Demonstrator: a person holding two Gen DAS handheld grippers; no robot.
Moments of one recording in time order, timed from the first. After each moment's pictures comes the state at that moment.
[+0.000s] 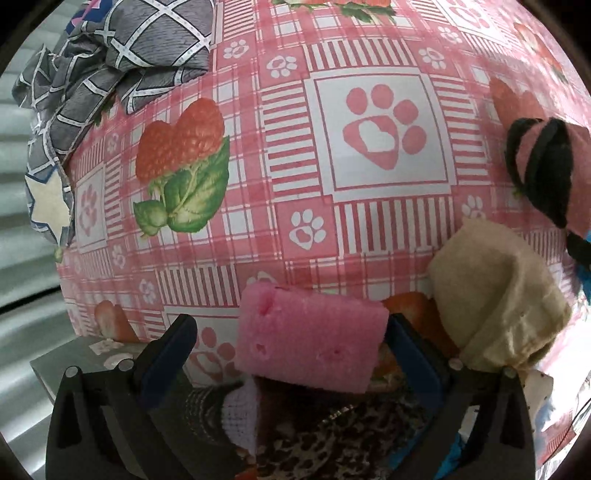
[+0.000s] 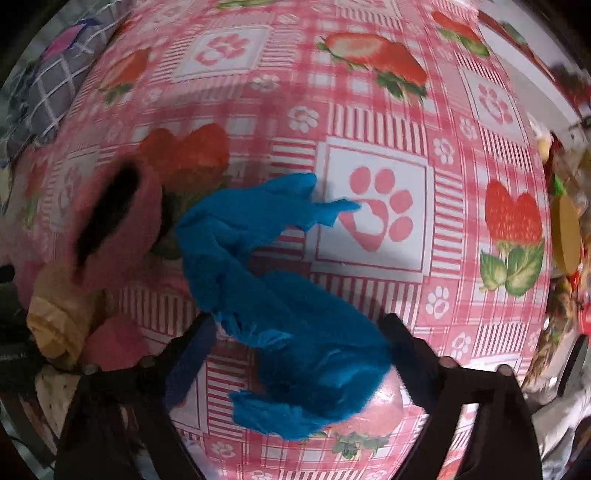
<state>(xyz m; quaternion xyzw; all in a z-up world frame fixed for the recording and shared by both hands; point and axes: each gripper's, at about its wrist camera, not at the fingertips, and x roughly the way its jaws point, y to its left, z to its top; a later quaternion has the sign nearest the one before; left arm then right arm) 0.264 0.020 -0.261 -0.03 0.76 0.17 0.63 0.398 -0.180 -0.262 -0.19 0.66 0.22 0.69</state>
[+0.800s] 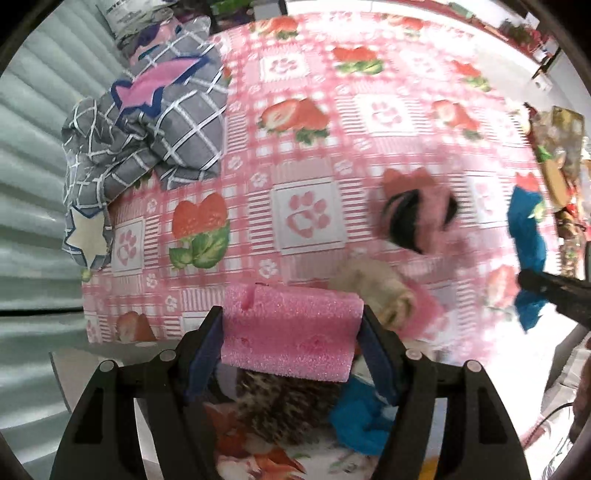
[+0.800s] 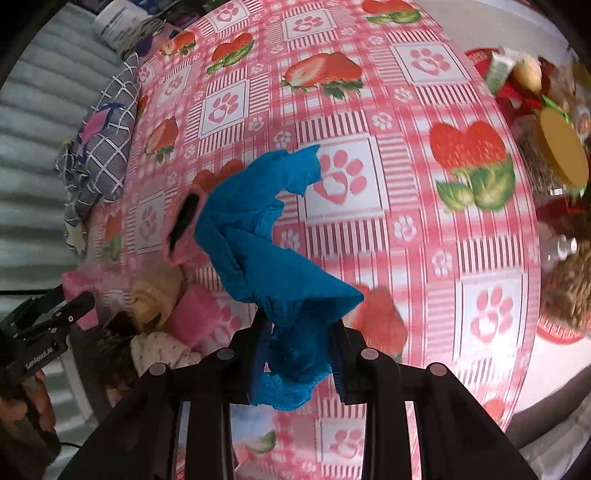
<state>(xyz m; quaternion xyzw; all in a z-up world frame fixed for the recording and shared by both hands) 0.253 -0.039 -0.137 -0.05 0.66 0.14 0.74 0.500 -0.228 -0.189 0.00 0.69 0.25 0.68</state>
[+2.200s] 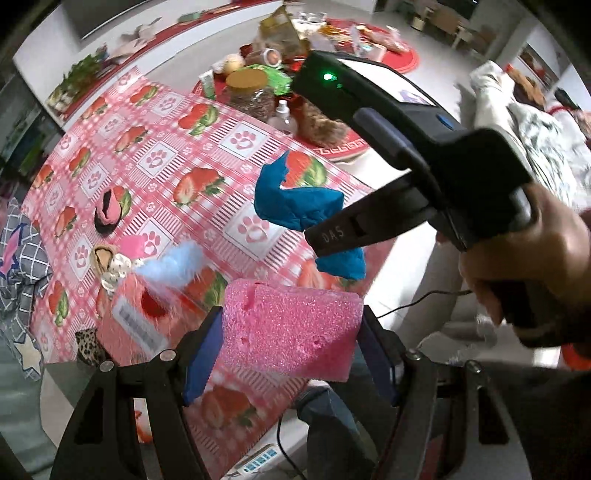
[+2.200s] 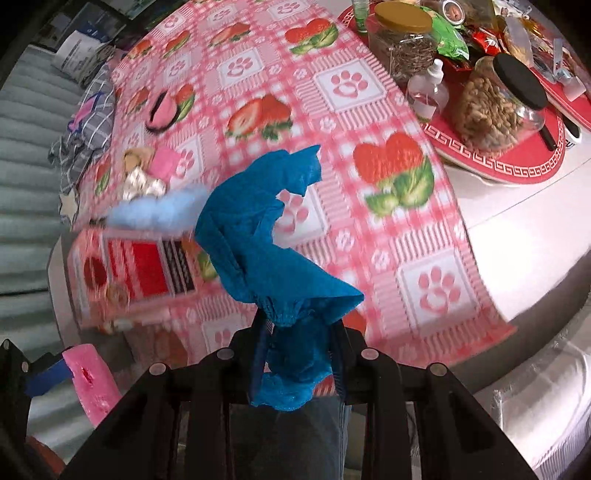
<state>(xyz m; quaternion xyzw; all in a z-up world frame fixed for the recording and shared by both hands) 0.057 -0.296 -0.051 0.14 0.60 -0.24 0.75 0.321 -0.333 -0.152 0.05 0.71 0.15 0.69</state>
